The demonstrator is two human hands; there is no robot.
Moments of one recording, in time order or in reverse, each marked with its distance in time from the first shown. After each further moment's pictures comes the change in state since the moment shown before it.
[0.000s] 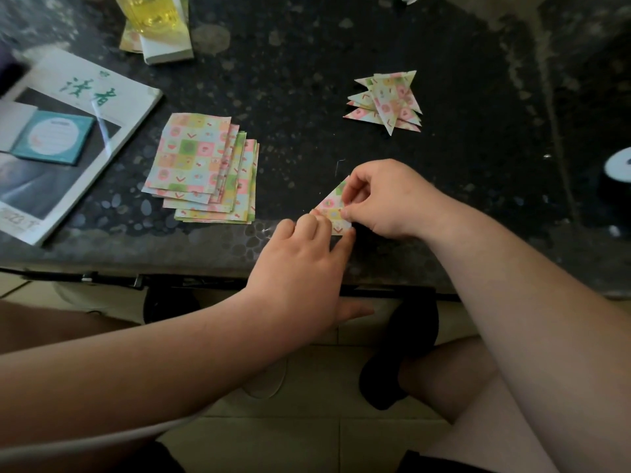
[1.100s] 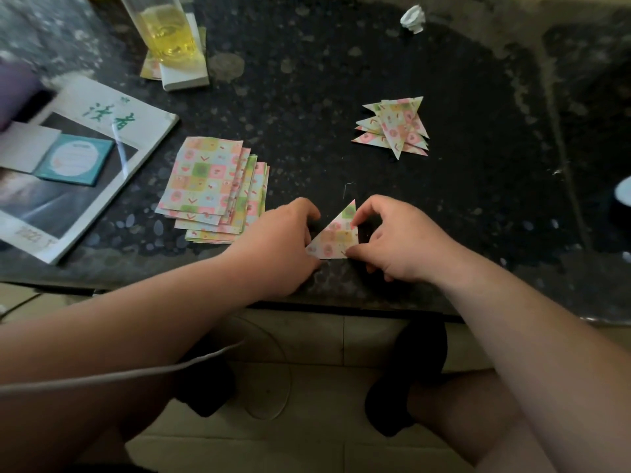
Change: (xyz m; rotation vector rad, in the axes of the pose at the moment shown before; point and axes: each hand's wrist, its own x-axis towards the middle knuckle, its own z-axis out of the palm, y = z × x) left_hand 0.028 -0.060 -0.014 -0.774 -0.086 -0.310; right_hand -0.017 0.002 0.006 0.152 -0.058 0.098
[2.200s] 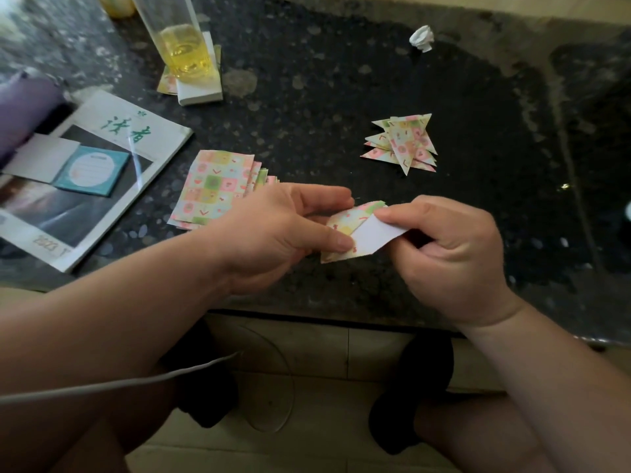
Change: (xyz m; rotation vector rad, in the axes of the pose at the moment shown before) left_hand -0.006 0.004 -0.030 -1.245 -0.196 0.056; right_hand -0.018 0.021 -0.001 0.055 0.717 -0.886
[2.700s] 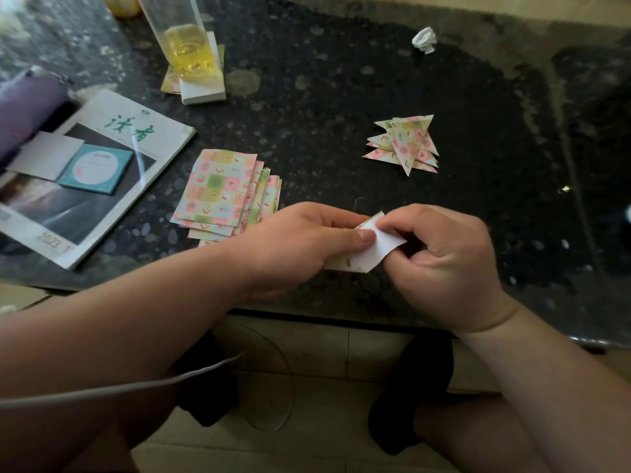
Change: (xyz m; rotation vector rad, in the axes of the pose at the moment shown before) left_hand 0.003 -0.012 0.009 0.298 -0.078 -0.023; right_hand -0.003 -0.006 0.001 -0.084 -0.001 -0.074
